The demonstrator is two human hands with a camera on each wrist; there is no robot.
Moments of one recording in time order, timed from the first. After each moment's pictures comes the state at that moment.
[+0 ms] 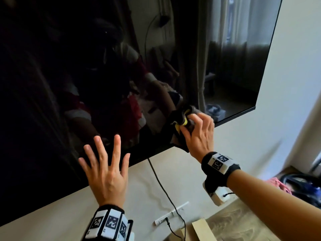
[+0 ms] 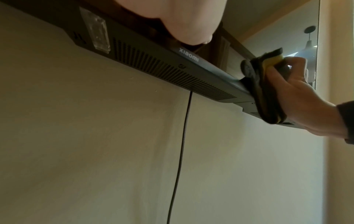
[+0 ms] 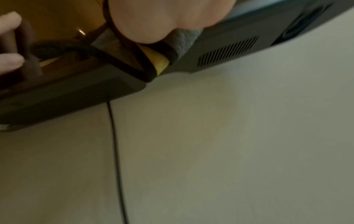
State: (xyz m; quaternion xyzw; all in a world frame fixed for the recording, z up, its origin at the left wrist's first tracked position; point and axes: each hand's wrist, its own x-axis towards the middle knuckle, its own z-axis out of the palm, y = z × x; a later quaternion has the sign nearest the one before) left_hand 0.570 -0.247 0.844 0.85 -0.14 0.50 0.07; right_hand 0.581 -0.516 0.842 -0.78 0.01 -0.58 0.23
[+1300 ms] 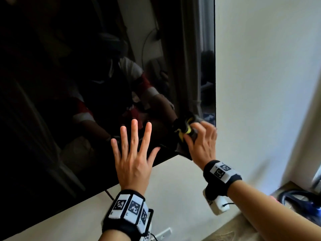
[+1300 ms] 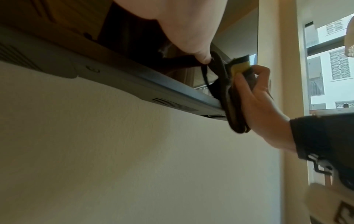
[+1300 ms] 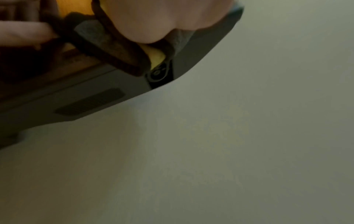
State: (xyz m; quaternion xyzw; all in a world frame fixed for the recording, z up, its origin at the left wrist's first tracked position) left_hand 0.584 -0.489 0.889 0.84 -0.22 0.49 0.02; right_hand 0.593 -0.697 0.839 -0.76 0.03 -0.60 0.27
